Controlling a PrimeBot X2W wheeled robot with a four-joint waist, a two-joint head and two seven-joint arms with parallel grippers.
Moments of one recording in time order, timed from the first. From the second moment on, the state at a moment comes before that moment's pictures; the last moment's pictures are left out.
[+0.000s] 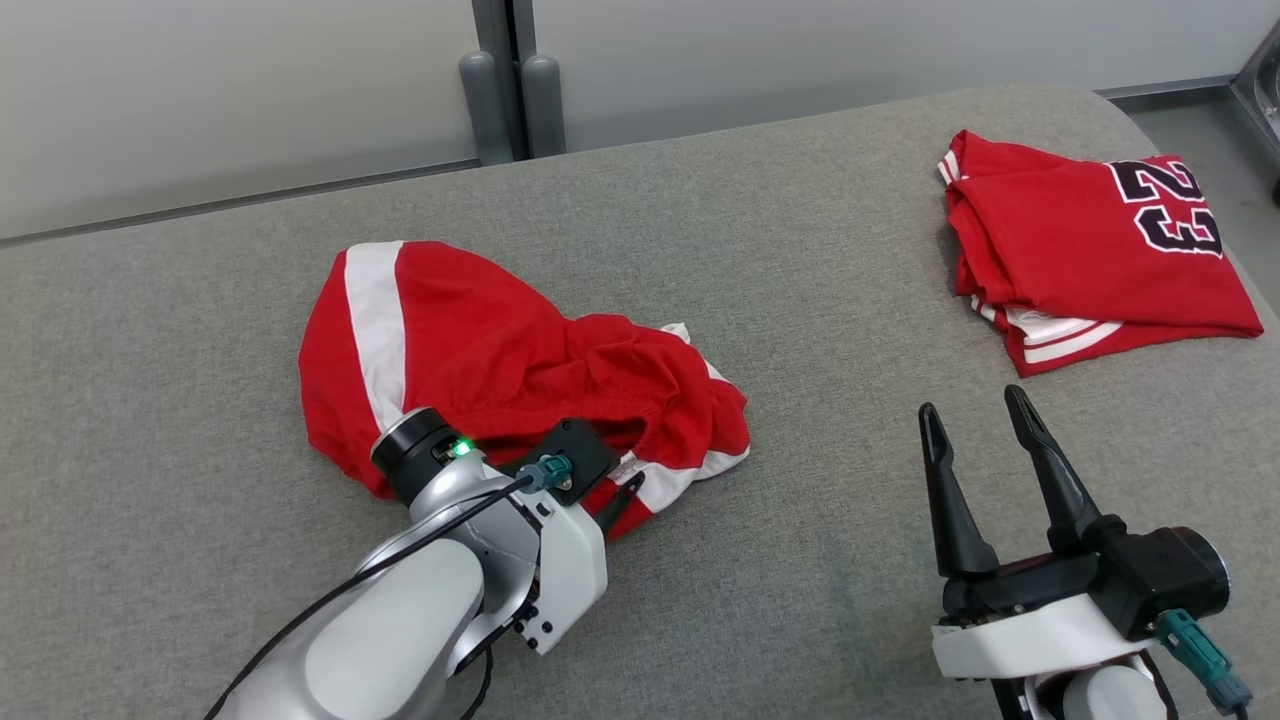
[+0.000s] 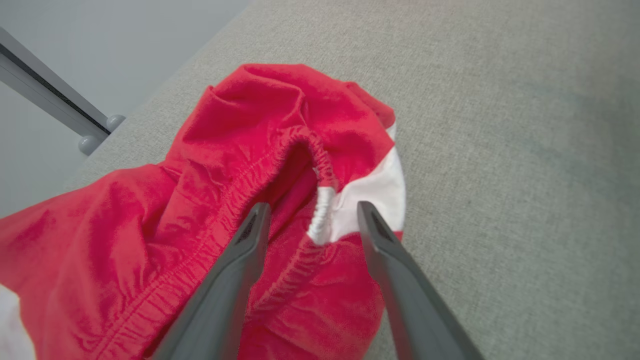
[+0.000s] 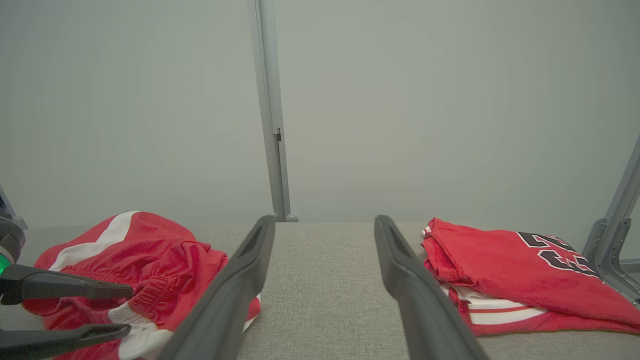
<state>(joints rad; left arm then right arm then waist) -0.58 0.23 -0.85 0.47 -0.32 -0.13 0.17 -0.08 -0.05 0.16 0.08 0.10 0.13 -0.26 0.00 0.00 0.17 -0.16</state>
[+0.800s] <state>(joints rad) -0.95 0.34 -1.05 0.27 -0.62 -0.13 0.09 -0.06 -0.05 0.16 0.09 0.12 0.13 -0.26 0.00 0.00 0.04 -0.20</state>
